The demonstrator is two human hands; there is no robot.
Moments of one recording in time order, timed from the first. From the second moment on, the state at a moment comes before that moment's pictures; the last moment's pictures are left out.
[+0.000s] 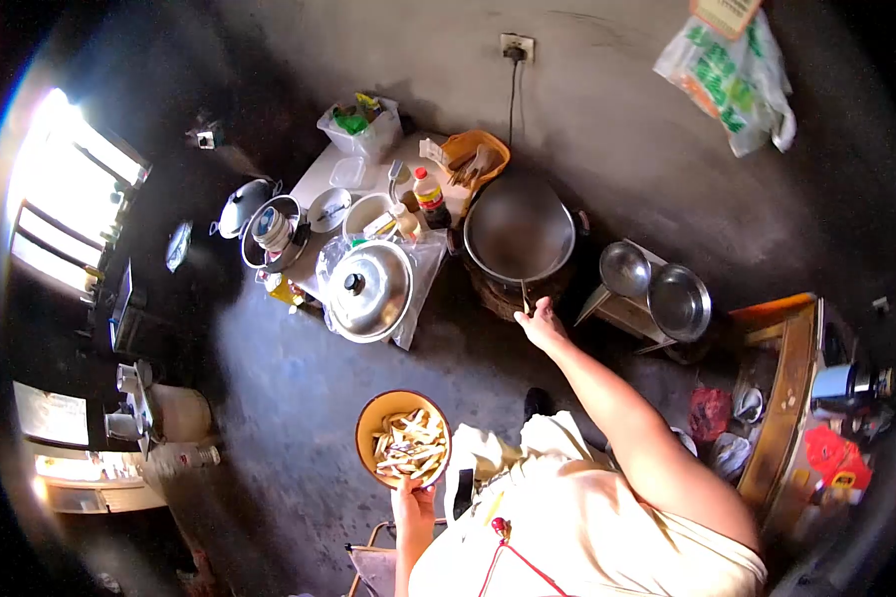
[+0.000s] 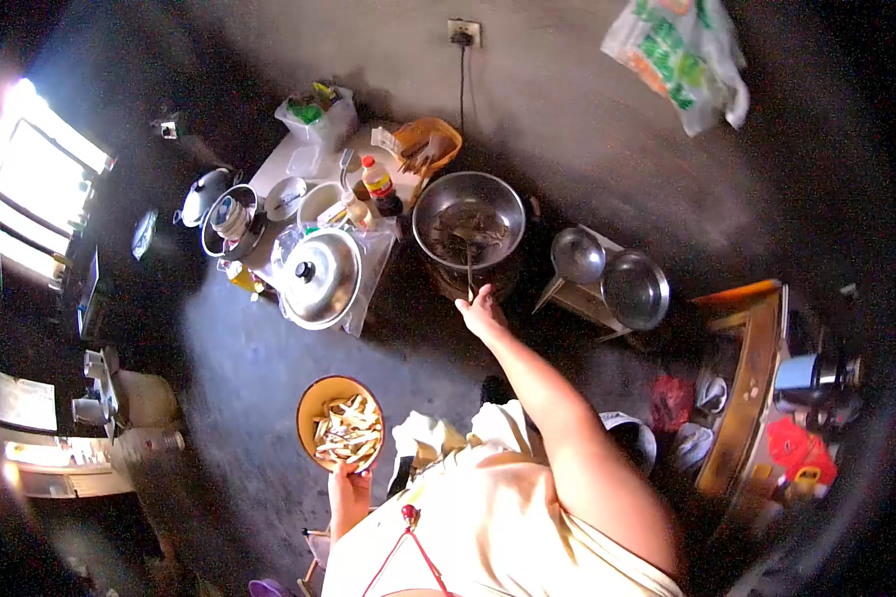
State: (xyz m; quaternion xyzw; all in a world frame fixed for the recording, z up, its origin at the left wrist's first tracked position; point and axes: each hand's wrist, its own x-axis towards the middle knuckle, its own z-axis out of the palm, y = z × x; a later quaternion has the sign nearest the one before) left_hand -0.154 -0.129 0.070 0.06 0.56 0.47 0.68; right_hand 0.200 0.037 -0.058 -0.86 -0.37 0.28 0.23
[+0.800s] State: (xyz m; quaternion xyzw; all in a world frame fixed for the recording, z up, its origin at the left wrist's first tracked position) left_hand -0.141 0.198 0.077 0.19 0.56 0.32 0.74; right_hand 0.202 0.097 -0.025 -0.92 -0.23 0.28 0.15
